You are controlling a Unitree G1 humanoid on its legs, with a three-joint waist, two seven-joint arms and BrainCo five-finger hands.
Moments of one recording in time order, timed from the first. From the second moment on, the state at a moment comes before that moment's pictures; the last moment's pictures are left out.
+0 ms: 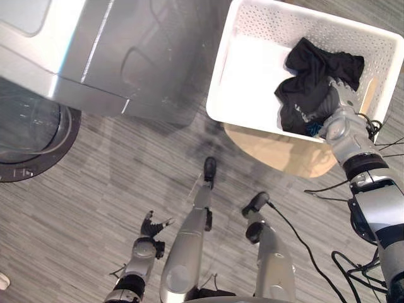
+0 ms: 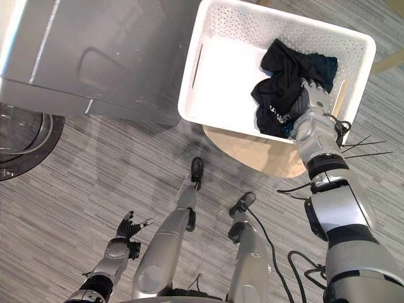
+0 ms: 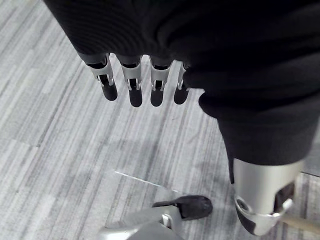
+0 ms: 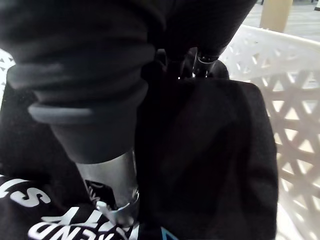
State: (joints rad) left arm -0.14 0.10 0.02 0.82 0.08 -0.04 0.22; right arm -1.05 -0.63 0.36 1.01 -0.40 0.07 -0.26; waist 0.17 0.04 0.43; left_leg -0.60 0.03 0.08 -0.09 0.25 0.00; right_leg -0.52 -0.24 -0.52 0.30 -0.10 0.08
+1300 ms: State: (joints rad) left arm 0.12 0.11 0.20 0.80 0.09 0.04 0.20; right arm -0.10 -0.08 -0.06 -0.12 0.29 -0.14 -0.15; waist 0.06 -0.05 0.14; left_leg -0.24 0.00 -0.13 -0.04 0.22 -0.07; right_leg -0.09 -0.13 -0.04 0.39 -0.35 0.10
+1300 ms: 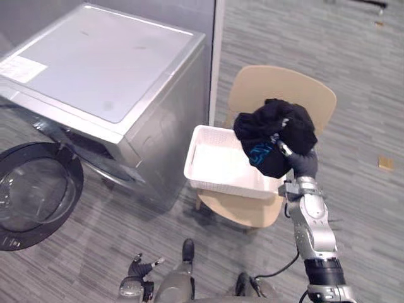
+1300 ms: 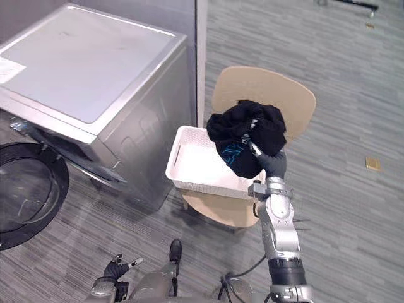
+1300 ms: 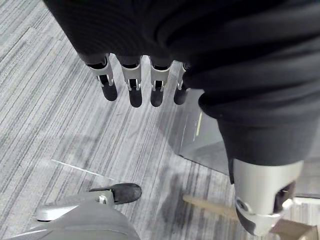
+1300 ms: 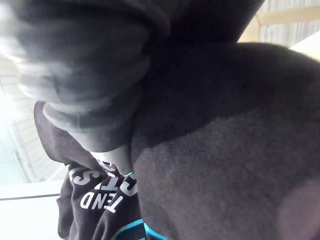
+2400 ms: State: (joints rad) left arm -0.14 0.33 -0.41 -0.01 0.27 -0.19 0.05; right arm -0.20 -0.20 0.33 0.14 0.46 -0.07 0.18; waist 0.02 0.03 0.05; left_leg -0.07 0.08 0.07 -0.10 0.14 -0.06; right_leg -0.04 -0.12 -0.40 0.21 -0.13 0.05
